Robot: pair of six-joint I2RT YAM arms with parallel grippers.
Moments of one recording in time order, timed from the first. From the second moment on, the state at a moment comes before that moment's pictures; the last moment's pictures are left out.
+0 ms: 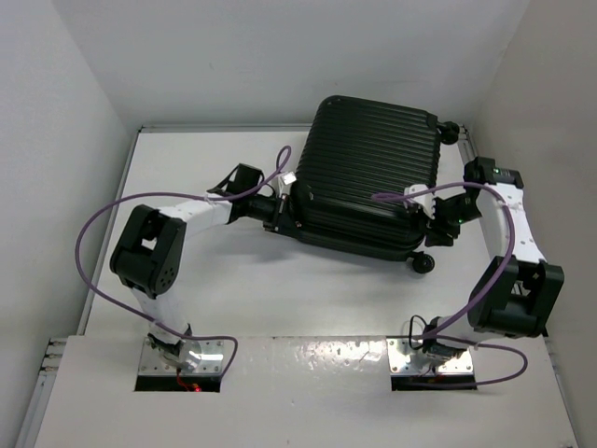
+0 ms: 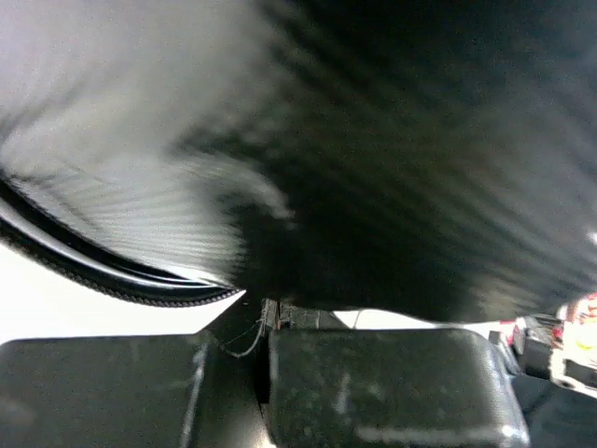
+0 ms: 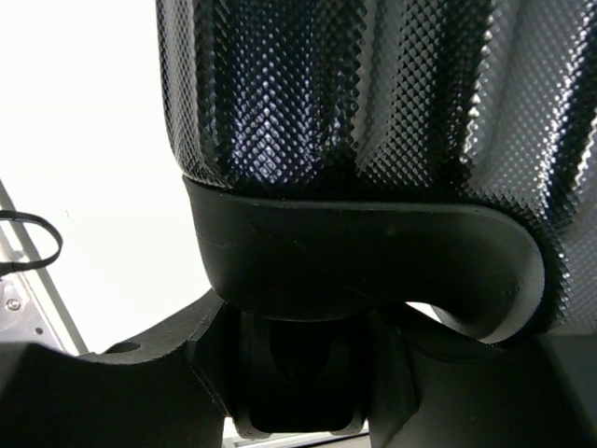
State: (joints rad) left arm -0.41 1.78 1.09 -0.15 0.94 -0.25; right arm -0.23 1.47 1.20 -1.26 -0.52 -1.58
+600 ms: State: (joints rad) left arm -0.51 1.45 1.09 -0.41 0.31 0.21; right arm -0.30 1.33 1.02 -1.18 -0.63 -1.62
